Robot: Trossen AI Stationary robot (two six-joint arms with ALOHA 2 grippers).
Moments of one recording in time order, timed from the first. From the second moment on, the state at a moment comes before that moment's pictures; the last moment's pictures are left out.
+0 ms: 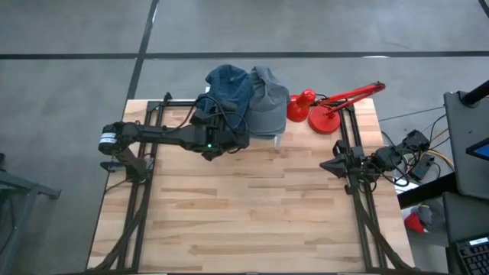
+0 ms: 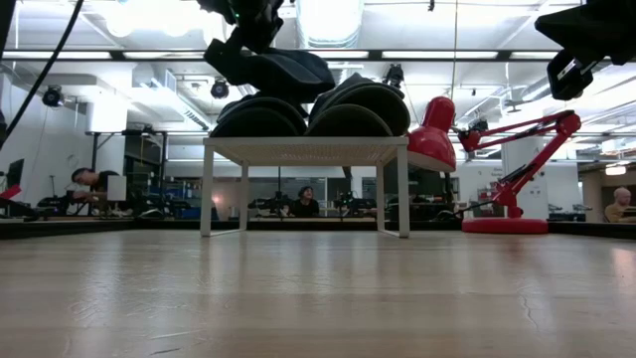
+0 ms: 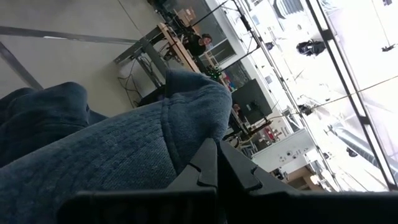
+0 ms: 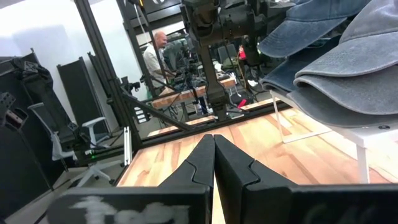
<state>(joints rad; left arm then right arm) 0.03 1.64 1.46 -0.64 -1.57 -1.90 0.51 0.00 0.16 -0.05 0.50 0.28</state>
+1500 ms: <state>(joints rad) 0.13 1.56 1.70 -0.35 -1.22 -1.01 0.51 0.00 0.16 -0.05 0.50 0.28</state>
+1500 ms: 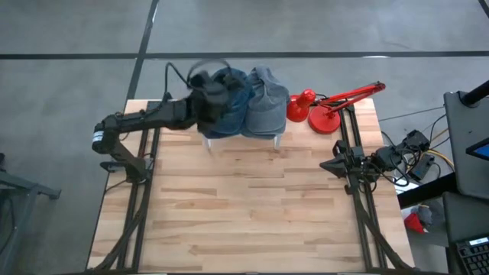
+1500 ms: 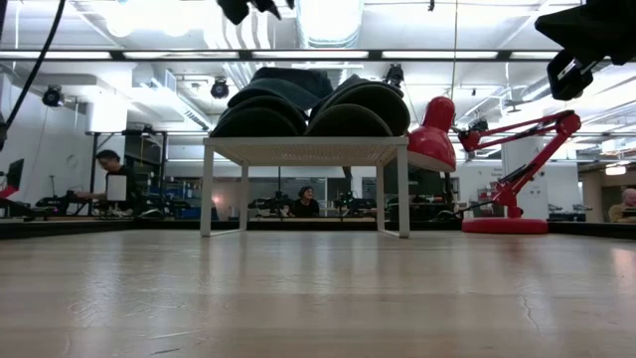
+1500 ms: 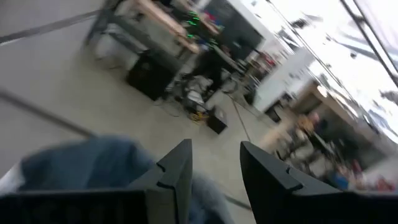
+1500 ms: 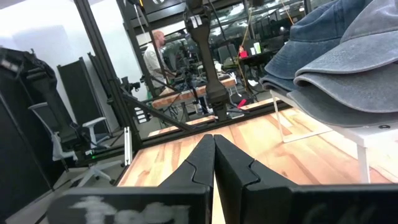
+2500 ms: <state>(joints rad) 0.45 1.57 1.58 -0.49 -0.75 -0.72 0.51 0.00 0.16 -0.05 0.50 0.28</state>
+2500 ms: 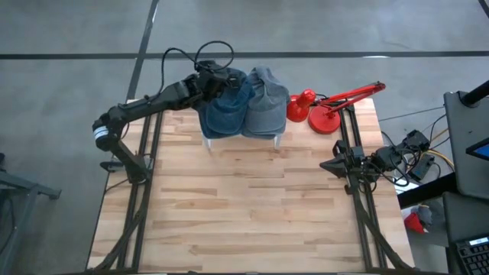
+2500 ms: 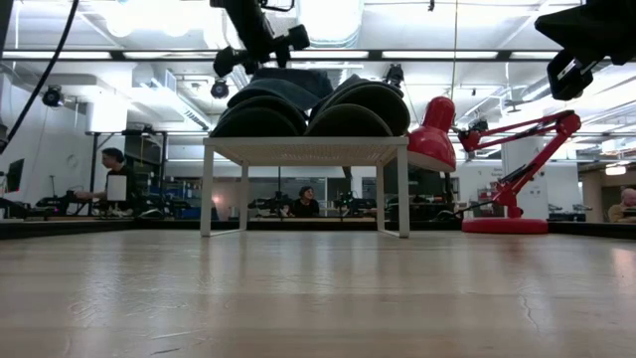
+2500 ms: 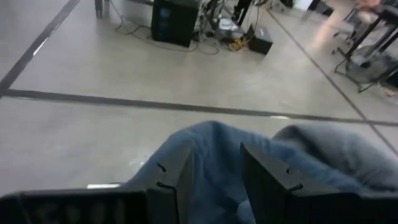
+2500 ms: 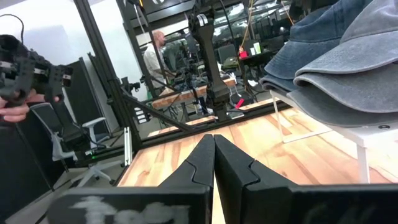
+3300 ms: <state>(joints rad) 0.44 1.57 1.54 -0.70 -0.72 -0.82 0.51 0.00 0.16 -0.05 0.50 0.28</state>
